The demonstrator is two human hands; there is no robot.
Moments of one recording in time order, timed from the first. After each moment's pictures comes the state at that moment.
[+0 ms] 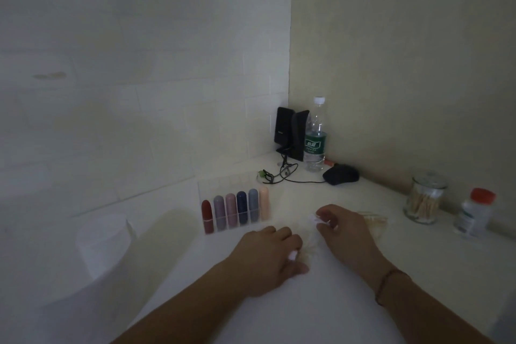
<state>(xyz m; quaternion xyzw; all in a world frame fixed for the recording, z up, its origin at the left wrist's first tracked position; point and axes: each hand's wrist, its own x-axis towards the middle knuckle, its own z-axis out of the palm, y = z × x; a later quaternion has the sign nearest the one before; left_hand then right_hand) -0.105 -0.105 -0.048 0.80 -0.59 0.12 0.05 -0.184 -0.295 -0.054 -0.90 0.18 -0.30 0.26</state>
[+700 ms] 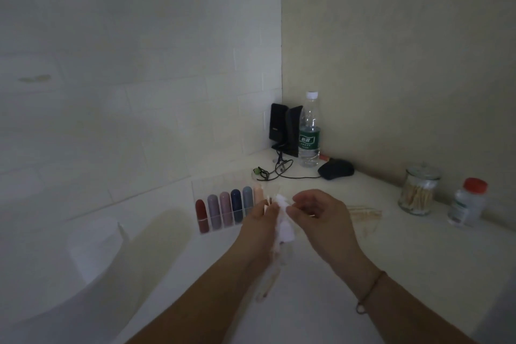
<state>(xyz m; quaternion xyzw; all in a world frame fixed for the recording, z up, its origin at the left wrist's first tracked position) -0.112 -0.139 -0.030 0.64 -0.17 -0.22 0.71 -0.190 -0.241 -0.022 -0.77 0.13 -0.38 0.50</state>
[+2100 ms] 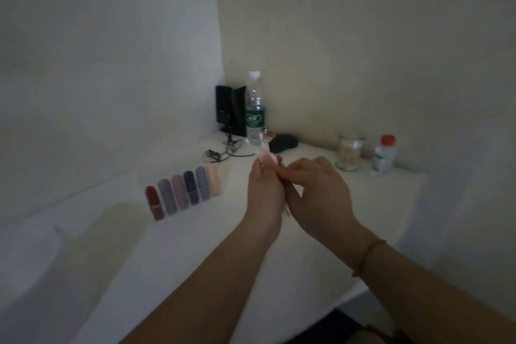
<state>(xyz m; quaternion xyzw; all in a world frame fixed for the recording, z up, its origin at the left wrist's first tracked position) -0.185 -0.183 0.000 0.53 -0.20 -0.23 0.79 -0.266 -0.230 0.007 -0.88 0.15 -0.46 0.05</state>
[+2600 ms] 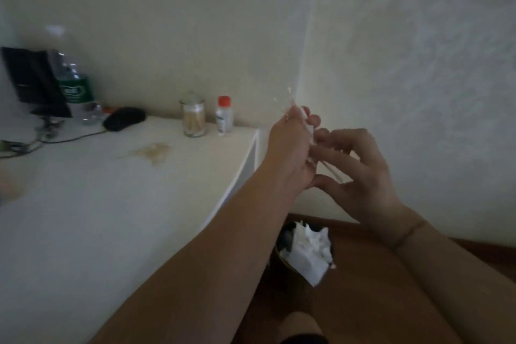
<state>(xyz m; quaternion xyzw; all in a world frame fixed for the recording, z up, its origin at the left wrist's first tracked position) -0.422 -0.289 0.041 0.29 -0.22 -0.64 0.68 -0.548 -0.305 -0.008 -0.85 0.16 -0.49 -0.12</state>
